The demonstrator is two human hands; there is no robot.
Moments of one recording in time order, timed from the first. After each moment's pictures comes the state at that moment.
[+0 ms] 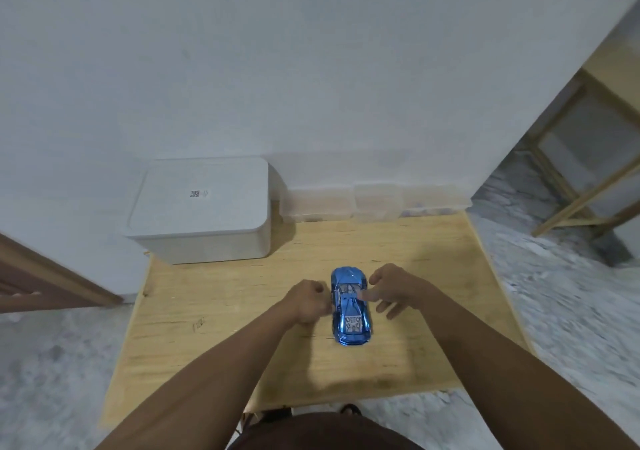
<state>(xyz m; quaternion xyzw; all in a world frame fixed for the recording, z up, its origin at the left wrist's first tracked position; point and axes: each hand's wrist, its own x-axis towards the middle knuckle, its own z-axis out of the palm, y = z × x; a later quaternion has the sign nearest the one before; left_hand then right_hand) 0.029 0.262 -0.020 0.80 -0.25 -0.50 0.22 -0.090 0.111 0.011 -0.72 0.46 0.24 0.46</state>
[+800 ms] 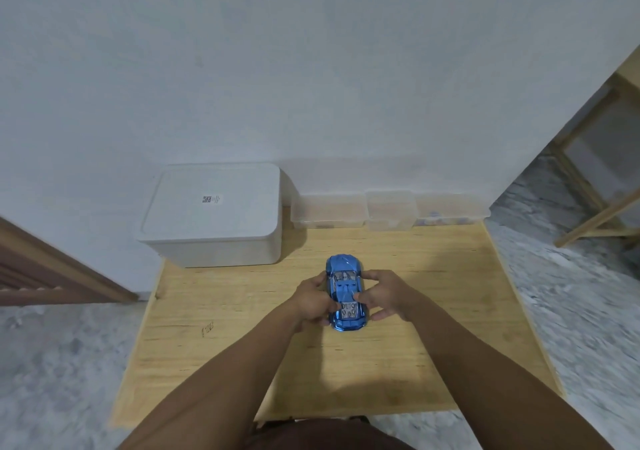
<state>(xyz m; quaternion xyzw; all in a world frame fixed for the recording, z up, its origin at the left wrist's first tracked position) 0.039 0.255 -0.020 0.70 -0.08 -0.56 0.43 -0.070 0.115 -0.012 -0.65 0.44 0.16 0.60</state>
